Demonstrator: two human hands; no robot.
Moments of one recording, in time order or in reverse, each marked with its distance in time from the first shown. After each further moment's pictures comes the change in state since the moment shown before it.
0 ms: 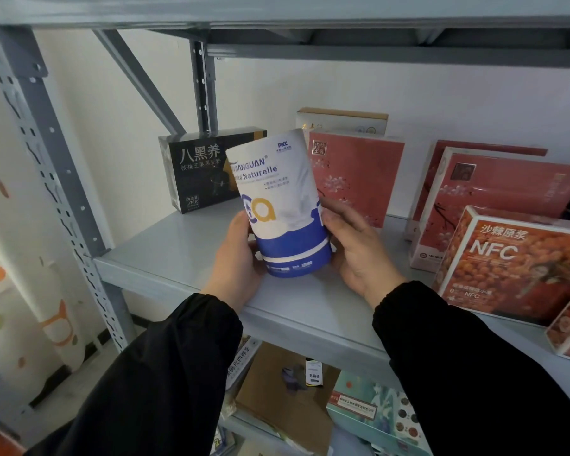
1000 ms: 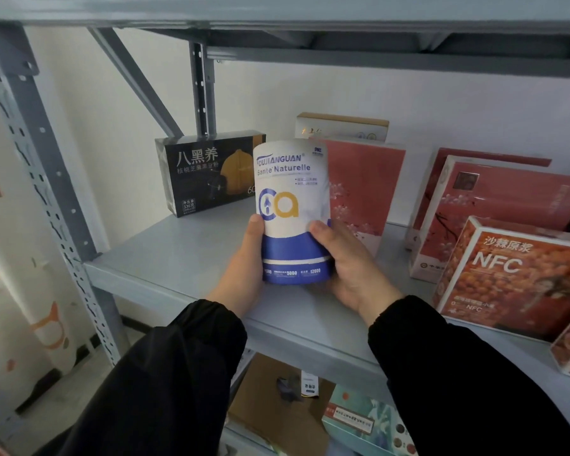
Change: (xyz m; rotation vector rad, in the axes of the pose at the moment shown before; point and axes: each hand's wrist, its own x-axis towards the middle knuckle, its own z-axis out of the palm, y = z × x) left_hand 0.005 -0.014 0.006 0.245 -0.127 0.047; right_hand -0.001 0.004 0.011 -0.050 -0.101 0.078
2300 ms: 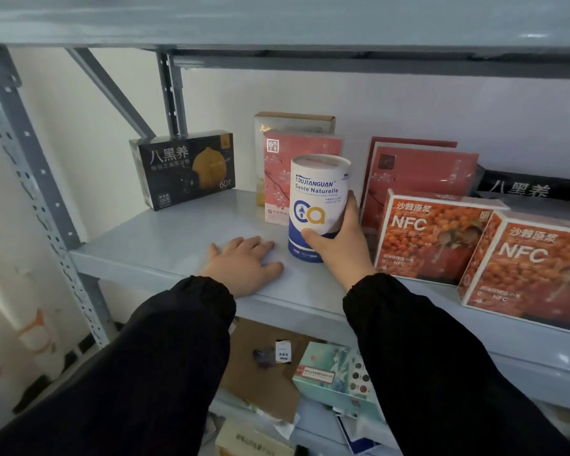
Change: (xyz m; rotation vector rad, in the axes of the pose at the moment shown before) left_hand -0.040 0.000 0.026 1.727 -0.283 0.024; right_hand -0.055 -0.016 -0.062 -0.665 0.414 -0.237
